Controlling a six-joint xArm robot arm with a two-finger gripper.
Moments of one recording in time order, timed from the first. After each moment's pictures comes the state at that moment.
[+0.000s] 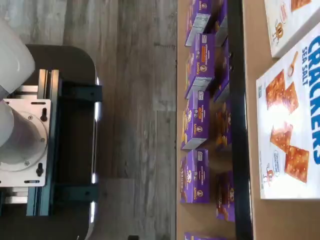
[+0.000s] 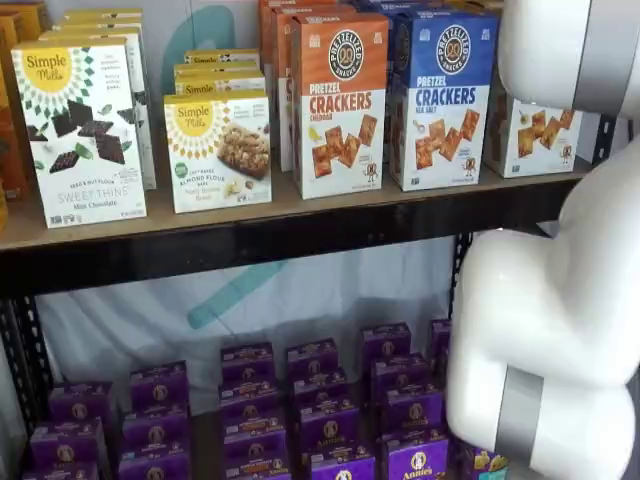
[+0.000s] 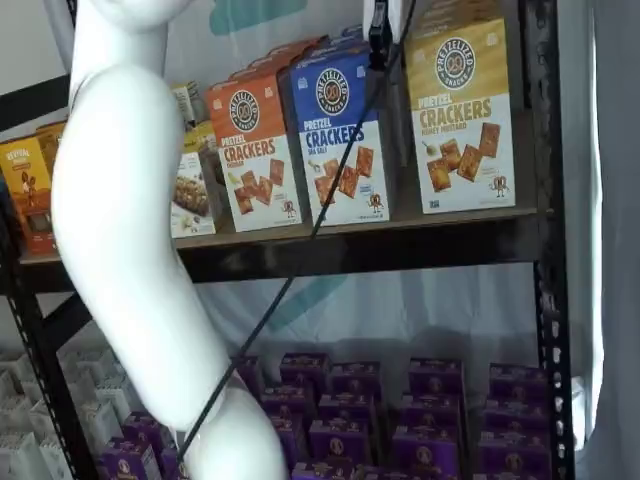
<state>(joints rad) -0.75 -0.27 -1.69 0.30 2.04 -2.19</state>
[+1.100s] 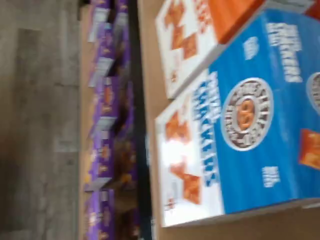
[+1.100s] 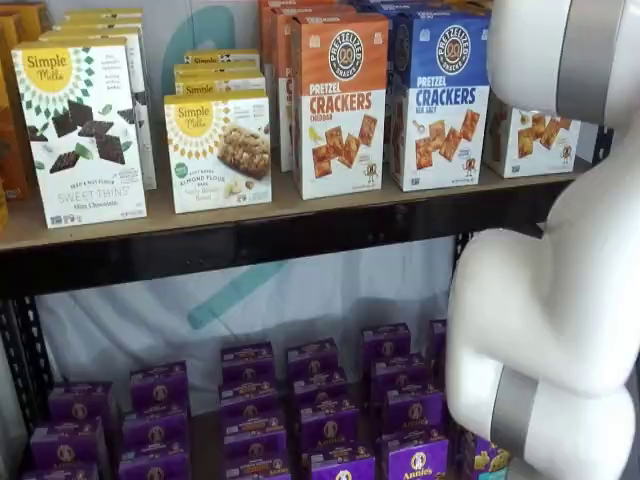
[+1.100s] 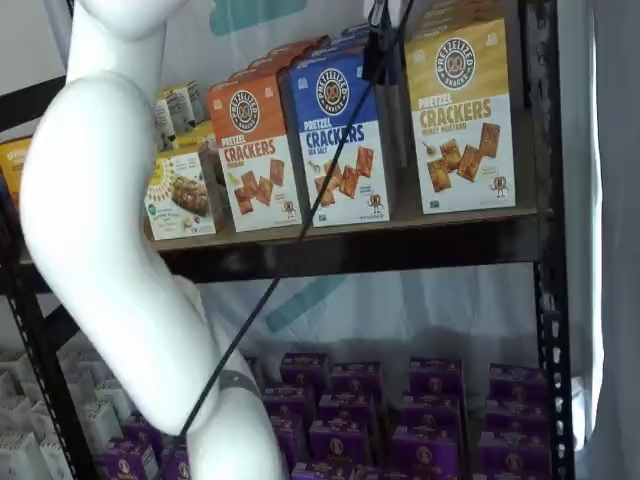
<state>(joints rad) -0.92 -0.35 -1.58 0.63 1.88 -2.19</state>
